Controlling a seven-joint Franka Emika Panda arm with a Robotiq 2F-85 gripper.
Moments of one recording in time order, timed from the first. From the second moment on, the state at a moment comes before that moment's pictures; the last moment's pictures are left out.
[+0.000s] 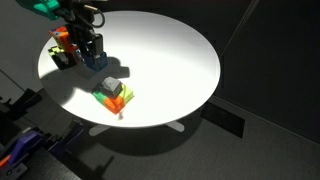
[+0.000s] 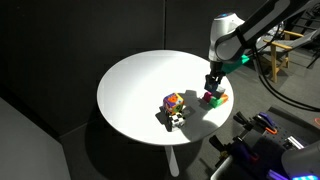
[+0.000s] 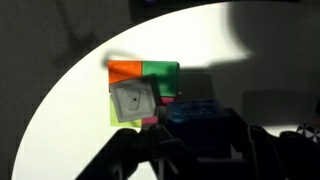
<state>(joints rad) -0.03 0.22 -0.09 -2.39 -0.17 2.45 0.13</state>
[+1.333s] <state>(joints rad) 0.06 0.53 -0.08 -2.17 -0.14 2.47 0.20</state>
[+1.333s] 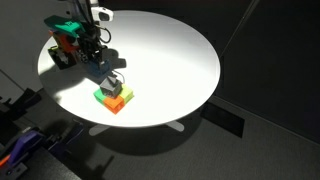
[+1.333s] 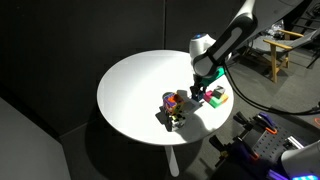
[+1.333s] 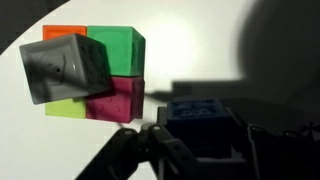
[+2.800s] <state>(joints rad) 0.06 0.53 -0.09 -2.17 -0.13 2.43 0.23</state>
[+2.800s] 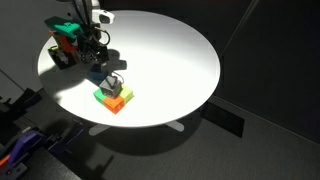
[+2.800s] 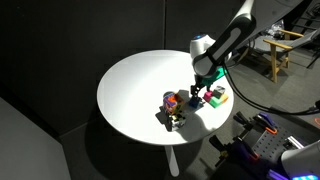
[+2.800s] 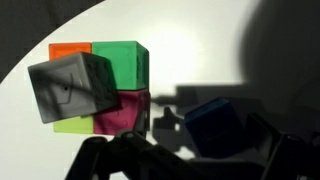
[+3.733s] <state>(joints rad) 0.04 0.25 -0.09 -2.35 -0.13 2.28 0.17</state>
